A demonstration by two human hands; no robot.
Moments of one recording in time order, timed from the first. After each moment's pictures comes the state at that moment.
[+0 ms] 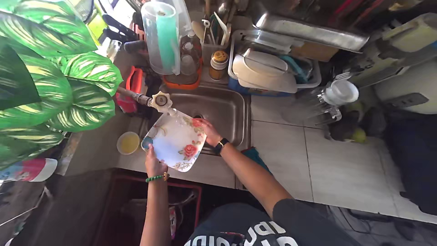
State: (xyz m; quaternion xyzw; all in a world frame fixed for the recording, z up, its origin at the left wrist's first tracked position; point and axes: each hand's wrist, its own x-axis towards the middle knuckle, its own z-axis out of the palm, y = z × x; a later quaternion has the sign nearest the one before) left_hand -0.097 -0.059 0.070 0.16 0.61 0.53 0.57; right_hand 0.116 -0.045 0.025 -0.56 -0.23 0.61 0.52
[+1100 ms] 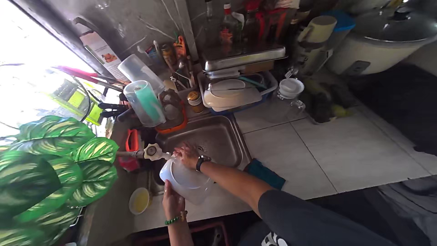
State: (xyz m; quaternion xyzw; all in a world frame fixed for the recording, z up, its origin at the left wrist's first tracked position) left_hand -0.074 -0.055 0.082 0.22 0.46 0.52 0.69; right_hand 0.075 0.018 0.055 -0.68 -0.60 0.34 0.25
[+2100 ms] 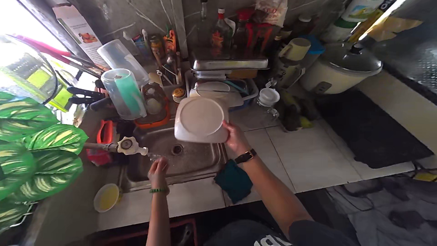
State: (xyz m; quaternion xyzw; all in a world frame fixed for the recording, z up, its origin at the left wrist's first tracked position) left_hand -0.025 -0.025 0.034 0.42 0.54 0.43 0.59; right_hand 0.260 -0.130 0.145 -0.52 -0.10 0.42 0.74
